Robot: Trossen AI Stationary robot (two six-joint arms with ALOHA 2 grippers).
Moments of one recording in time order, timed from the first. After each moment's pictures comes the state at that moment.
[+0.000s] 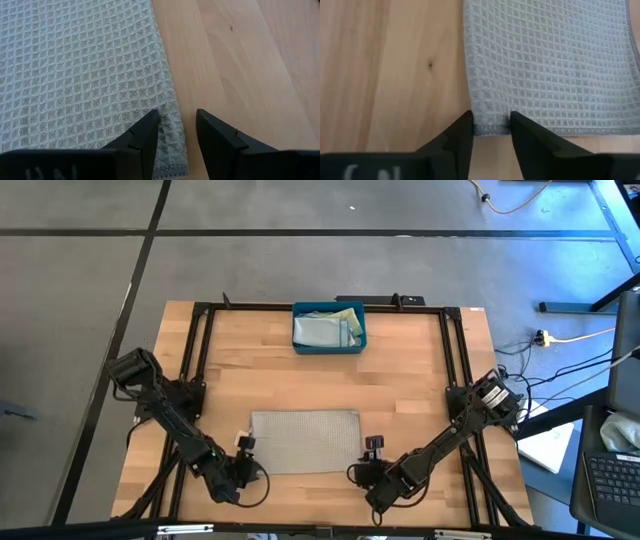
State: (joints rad) left arm -0.91 1.65 0.67 -0.12 -0.45 -0.62; right arm 0.72 1.97 1.17 -0.50 0.53 0.52
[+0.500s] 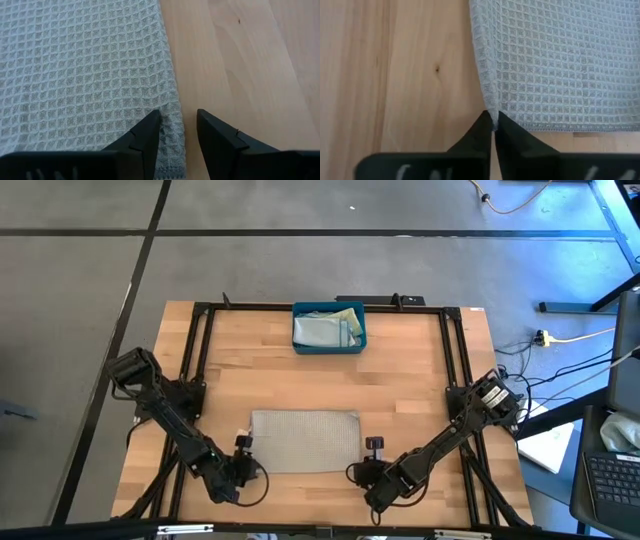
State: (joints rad) left arm -0.92 1.65 0.67 -0.19 -0.44 -0.70; right arm 0.72 1.97 1.17 -0.48 0.50 0.57
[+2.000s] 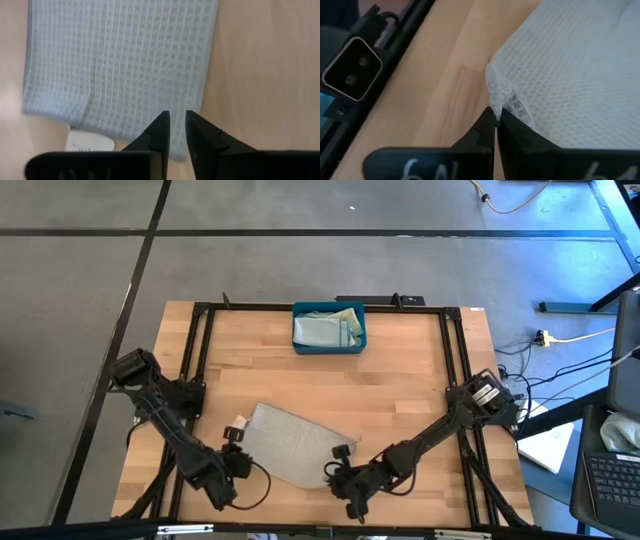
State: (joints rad) left arm -0.91 1.65 0.99 -0.87 -0.38 -0.71; right arm 0.62 2.00 1.27 -0.10 0.33 0.18
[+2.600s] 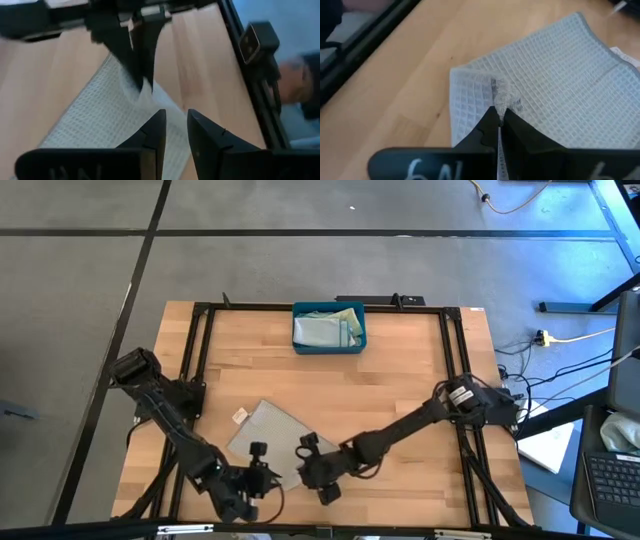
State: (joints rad) left arm -0.87 1.65 1.08 -0.38 -0.65 -0.57; right arm 0.48 2.15 1.53 -0.13 0.23 -0.11
